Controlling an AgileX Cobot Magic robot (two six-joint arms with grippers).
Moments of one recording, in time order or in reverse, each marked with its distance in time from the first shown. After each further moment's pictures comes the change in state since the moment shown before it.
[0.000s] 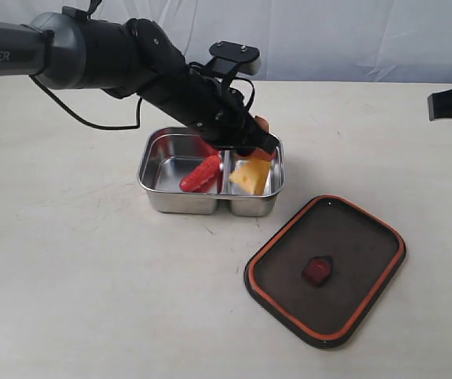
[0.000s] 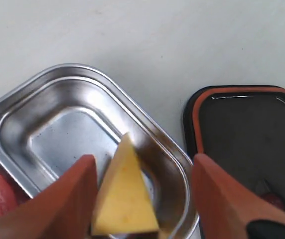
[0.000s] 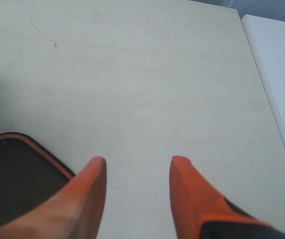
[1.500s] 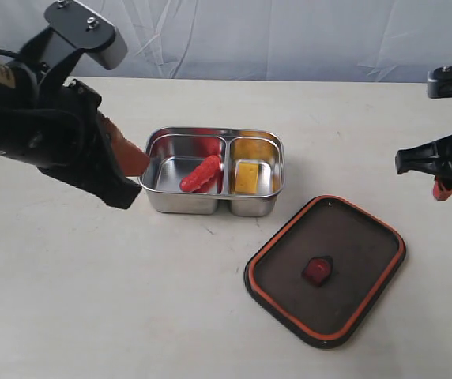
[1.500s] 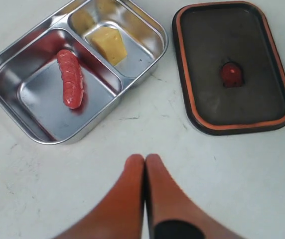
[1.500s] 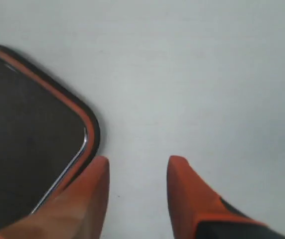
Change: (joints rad) left arm 0.000 -0.815 0.559 0.419 0.105 -0.275; right arm -0.353 0.369 0.000 0.482 -0.168 -0.414
